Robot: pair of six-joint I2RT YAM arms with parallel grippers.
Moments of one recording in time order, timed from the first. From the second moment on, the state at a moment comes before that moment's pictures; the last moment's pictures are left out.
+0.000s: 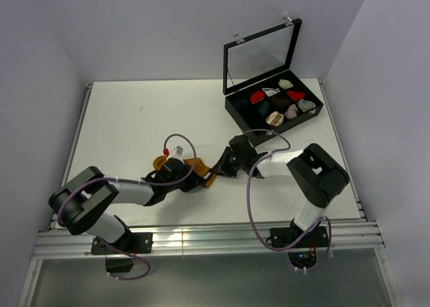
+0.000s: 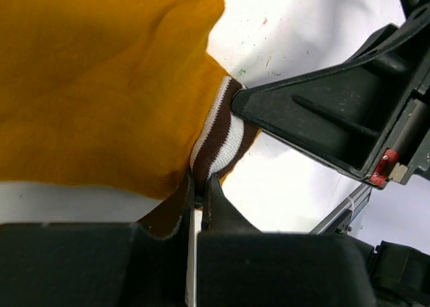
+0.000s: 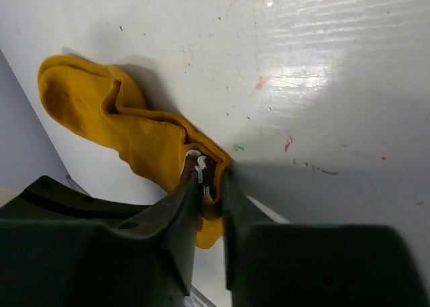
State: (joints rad) left arm -0.79 1.49 0.40 0.49 0.03 -1.14; right arm 0.65 1.69 0.69 0.19 -0.22 1.10
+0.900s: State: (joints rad) left arm -1.09 1.35 0.54 0.29 -0.45 -0.71; right arm 0.67 1.74 1.02 -0.42 -0.09 0.94
